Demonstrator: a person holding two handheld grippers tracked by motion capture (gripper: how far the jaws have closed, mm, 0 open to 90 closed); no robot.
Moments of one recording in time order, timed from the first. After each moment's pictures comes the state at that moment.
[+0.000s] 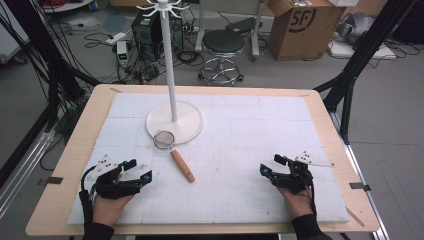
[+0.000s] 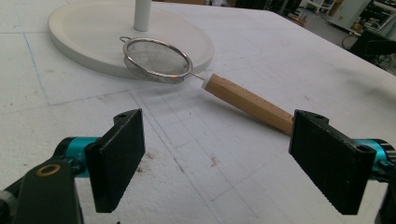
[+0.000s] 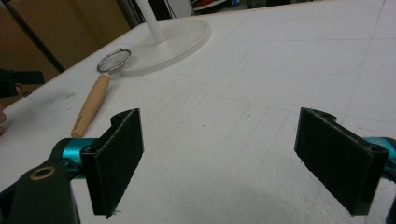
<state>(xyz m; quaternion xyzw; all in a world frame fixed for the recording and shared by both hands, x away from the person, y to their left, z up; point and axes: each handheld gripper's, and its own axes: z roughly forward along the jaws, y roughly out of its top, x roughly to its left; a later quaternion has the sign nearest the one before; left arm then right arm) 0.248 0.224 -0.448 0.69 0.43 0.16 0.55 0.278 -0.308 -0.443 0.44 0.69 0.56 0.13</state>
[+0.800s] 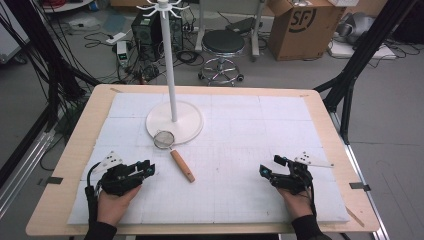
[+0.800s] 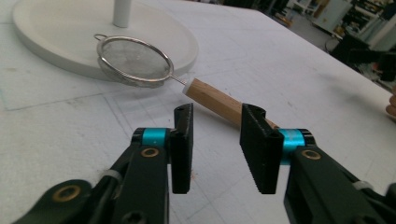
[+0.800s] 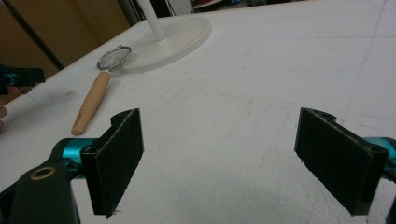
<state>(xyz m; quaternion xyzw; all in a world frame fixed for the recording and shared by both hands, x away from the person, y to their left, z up) 0.259 0.210 -0.442 0.71 0.43 0.13 0.55 0.277 -0.307 -0.444 0.44 0.70 0.55 0.13</state>
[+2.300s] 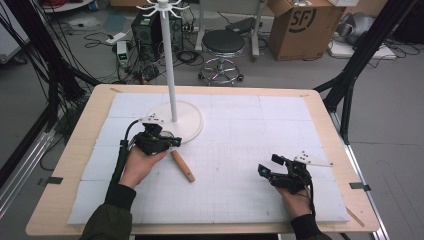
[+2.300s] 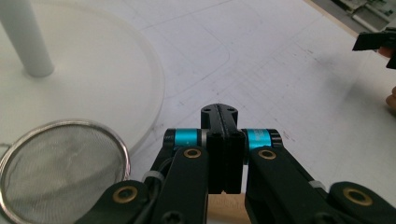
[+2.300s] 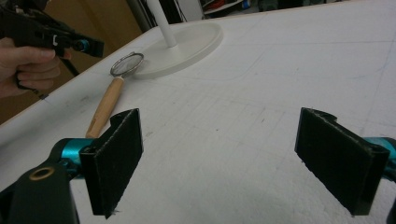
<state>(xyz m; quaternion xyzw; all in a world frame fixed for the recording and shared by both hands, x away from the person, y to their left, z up) 0.360 0.138 -0.392 0.79 0.39 0.05 0.47 0.279 -0.304 -0.444 0.43 0.69 0.57 0.11</state>
